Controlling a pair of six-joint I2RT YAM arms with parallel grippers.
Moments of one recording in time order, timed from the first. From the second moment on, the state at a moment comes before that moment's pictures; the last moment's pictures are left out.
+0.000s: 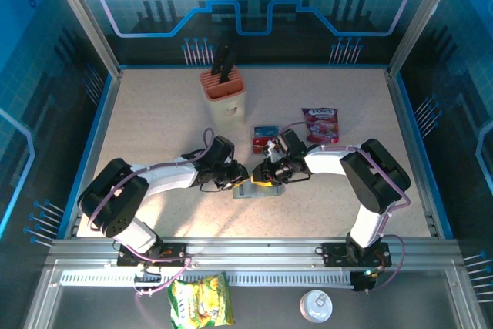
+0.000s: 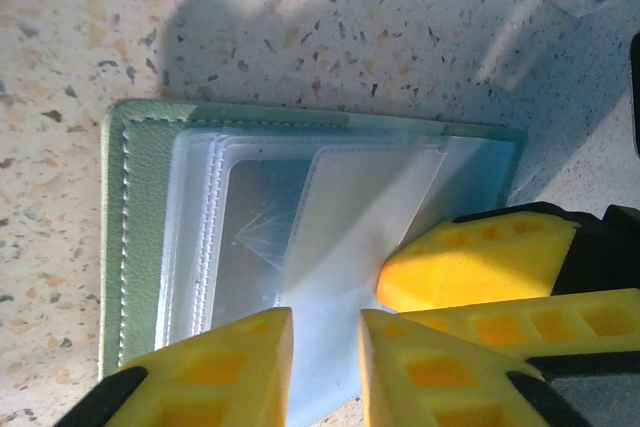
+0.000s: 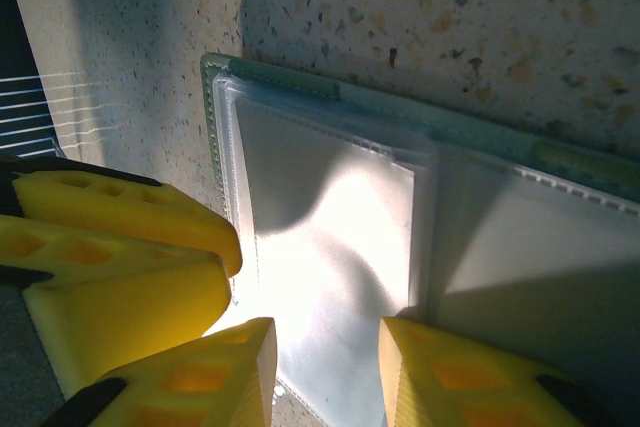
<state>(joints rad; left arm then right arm) -0.63 1.57 0.73 -0.14 0.33 -1.12 0.58 1.77 0.83 -0.12 -0.71 0.67</state>
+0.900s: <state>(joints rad) -0.63 1.60 0.73 -0.10 0.34 -1.15 0.57 1.77 0.83 -0.13 -0.71 0.67</state>
